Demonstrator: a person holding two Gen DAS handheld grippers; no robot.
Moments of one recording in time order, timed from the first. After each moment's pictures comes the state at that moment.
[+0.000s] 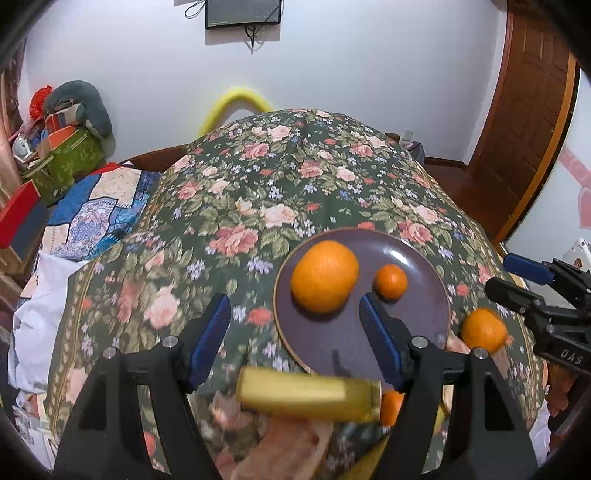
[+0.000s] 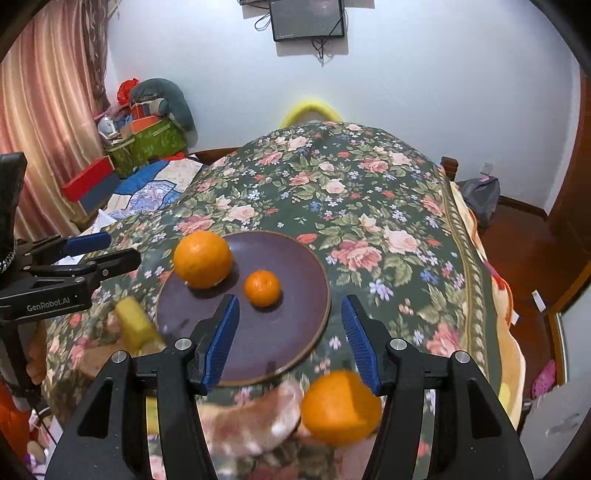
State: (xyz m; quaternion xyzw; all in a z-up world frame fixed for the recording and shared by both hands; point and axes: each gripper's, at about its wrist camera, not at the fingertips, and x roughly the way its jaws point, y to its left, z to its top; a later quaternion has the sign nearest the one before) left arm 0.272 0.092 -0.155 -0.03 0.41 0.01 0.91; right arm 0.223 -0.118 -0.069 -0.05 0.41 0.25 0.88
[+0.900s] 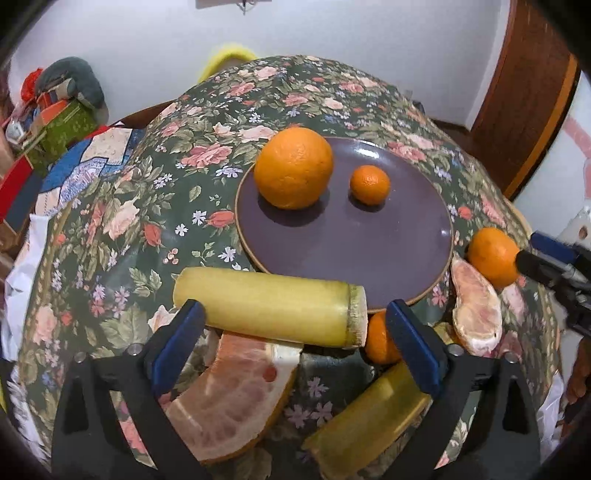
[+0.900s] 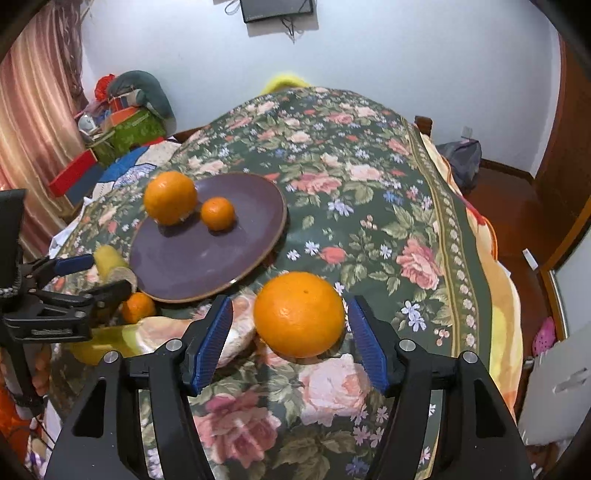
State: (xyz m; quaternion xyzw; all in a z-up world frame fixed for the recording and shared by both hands) left arm 0.249 0.060 -0.220 -0.03 0.47 0.01 0.88; right arm 0.197 -0.166 -0.113 -0.03 0.45 0.21 0.87
